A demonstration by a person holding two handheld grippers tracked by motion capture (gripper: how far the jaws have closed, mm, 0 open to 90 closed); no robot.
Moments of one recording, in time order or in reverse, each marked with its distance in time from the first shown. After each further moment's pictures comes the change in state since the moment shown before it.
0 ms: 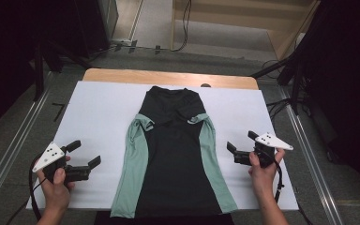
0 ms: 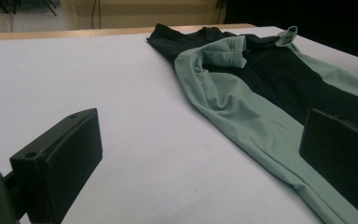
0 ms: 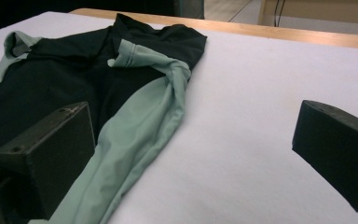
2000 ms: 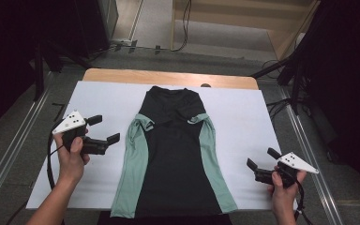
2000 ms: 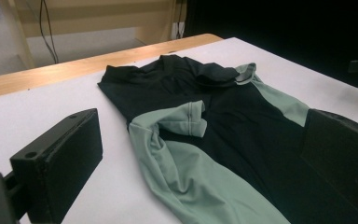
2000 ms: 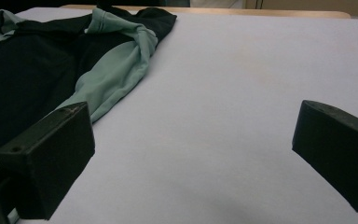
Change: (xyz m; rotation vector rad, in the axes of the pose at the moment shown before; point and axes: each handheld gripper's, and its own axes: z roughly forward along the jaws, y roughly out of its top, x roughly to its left) left arm -0.016 0.087 0.056 0.054 -0.160 0.059; right arm -0.032 -0.049 -0.055 -0.023 -0.031 0.041
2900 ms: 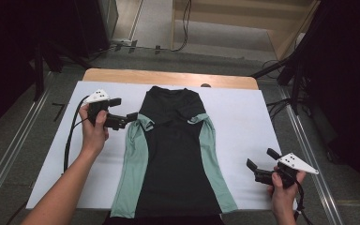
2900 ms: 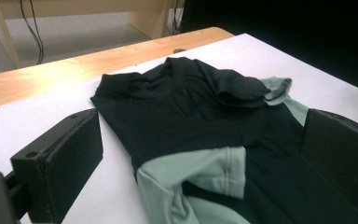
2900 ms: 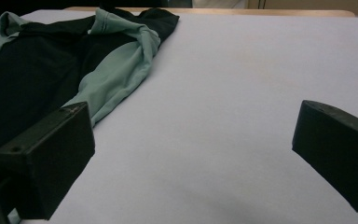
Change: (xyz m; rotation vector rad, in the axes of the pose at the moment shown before) left arm 0.035 0.029 0.082 0.063 -0.036 -0.039; right arm 0.000 -0.002 0.000 -0.005 0.012 0.007
